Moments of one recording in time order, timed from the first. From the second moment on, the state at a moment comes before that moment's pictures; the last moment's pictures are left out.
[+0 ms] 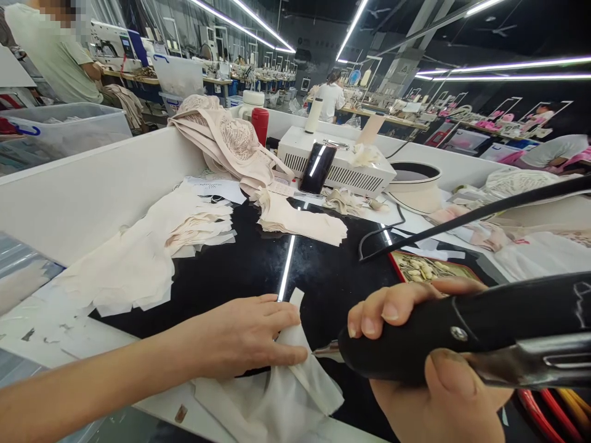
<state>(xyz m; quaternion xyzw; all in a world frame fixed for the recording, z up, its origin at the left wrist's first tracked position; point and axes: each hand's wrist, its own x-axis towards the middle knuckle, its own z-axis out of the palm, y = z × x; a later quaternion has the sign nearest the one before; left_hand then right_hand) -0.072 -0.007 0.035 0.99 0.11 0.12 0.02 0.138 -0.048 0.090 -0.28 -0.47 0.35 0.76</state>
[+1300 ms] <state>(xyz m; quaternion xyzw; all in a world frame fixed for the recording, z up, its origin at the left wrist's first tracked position) -0.073 -0.007 0.027 0.98 0.12 0.17 0.02 0.132 -0.039 0.088 -0.29 -0.49 0.35 0.75</state>
